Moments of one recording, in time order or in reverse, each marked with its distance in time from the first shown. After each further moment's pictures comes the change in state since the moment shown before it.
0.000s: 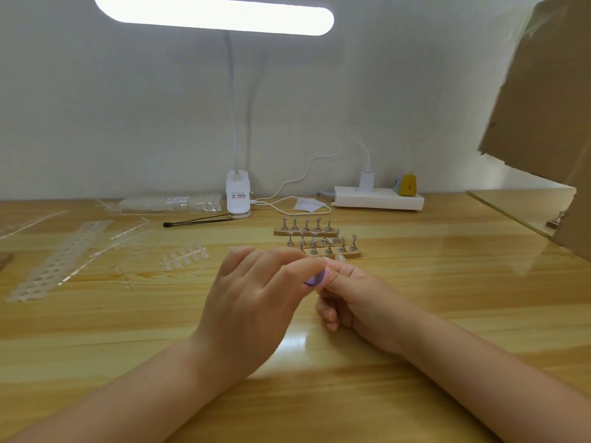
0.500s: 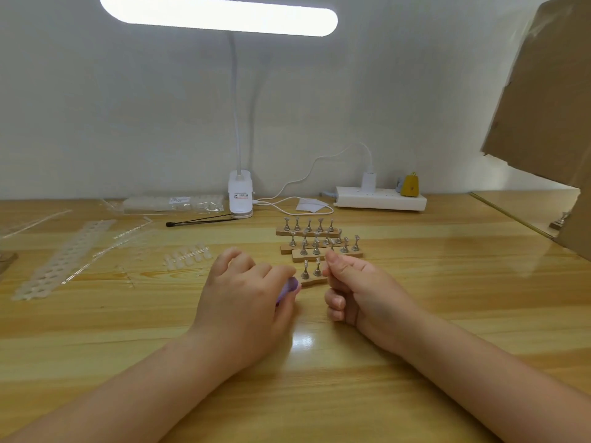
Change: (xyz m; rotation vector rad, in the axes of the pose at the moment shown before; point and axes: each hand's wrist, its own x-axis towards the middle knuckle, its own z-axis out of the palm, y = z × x) left_hand -0.012 -0.010 0.004 0.255 -0.342 -0.282; right_hand 0.004 0.001 0.002 0.189 0.235 0.002
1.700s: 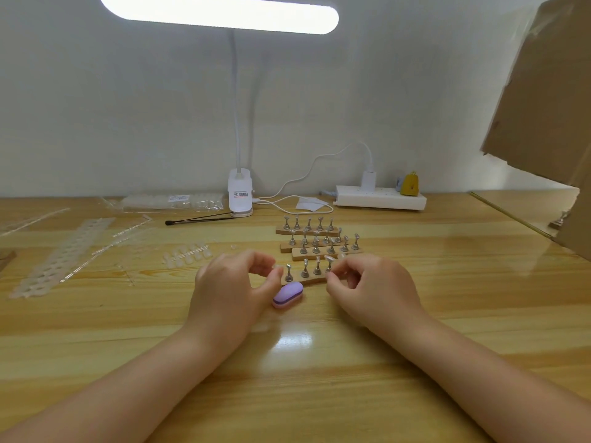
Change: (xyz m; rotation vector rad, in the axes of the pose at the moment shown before) left_hand 0.005 -0.008 0.002 -0.503 0.046 -0.412; right_hand -0.002 0.001 -0.016 -1.325 0.383 -0.434
